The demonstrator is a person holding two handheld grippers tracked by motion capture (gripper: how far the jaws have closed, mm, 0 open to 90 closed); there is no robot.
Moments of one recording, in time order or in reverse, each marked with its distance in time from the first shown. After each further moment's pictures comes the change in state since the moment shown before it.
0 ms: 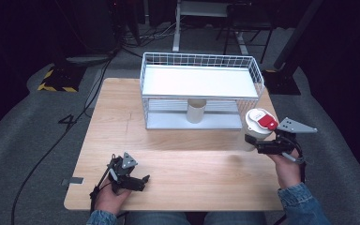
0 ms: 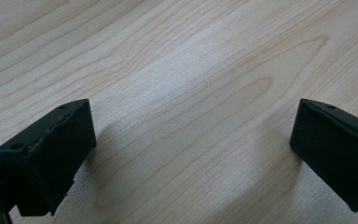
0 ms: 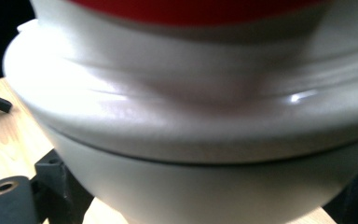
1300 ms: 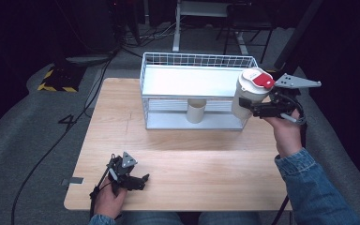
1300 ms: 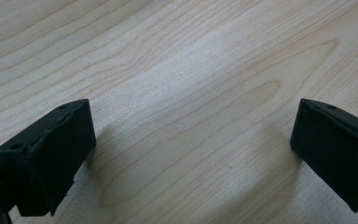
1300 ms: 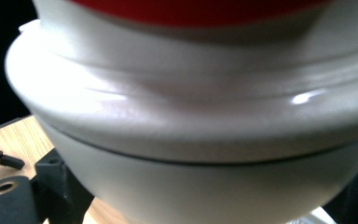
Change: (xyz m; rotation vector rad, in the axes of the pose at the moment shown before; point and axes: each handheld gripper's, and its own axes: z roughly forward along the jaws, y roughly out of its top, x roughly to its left) left arm 0.000 0.000 0.000 0.001 0.024 -0.024; right arm 0.012 0.135 0.016 -0.017 0.007 -0.064
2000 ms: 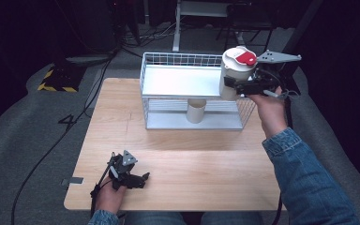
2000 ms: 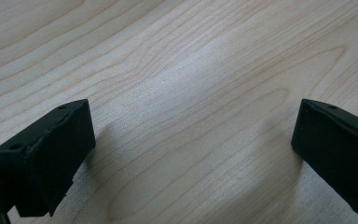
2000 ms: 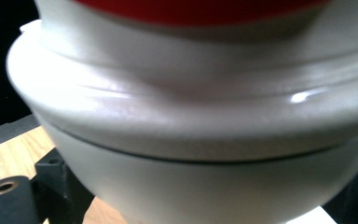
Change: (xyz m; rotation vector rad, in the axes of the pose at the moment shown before) left arm 0.004 0.004 0.003 0.003 -0.005 0.006; right arm 0.001 0.051 0.047 0.015 -0.022 -0.017
